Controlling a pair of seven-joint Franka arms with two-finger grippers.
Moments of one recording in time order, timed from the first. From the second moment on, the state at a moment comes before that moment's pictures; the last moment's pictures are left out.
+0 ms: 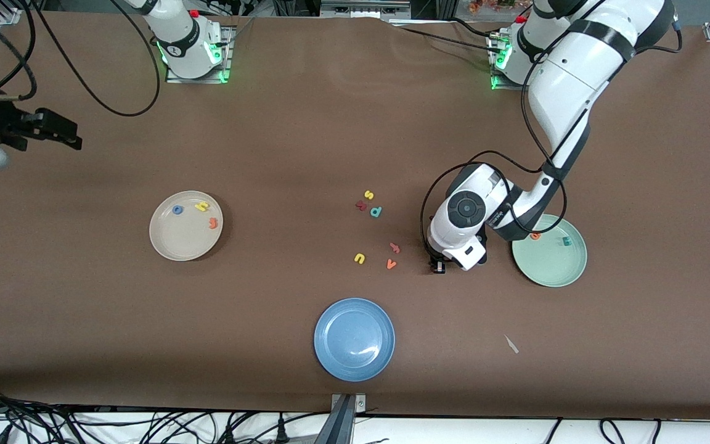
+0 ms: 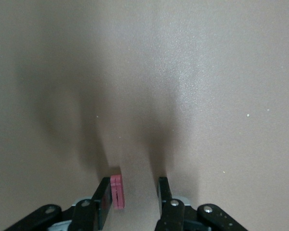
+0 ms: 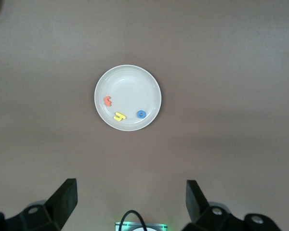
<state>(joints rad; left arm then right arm) -0.13 0.83 -0.40 -1.59 0.37 2.35 -2.23 0.03 0.11 0.00 -1.45 0.01 1.44 0.00</state>
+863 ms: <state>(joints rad) -0.03 0.71 -0.43 -1.56 0.35 2.21 -1.90 0.05 0.09 -0.01 -1.49 0.01 1.40 0.00</state>
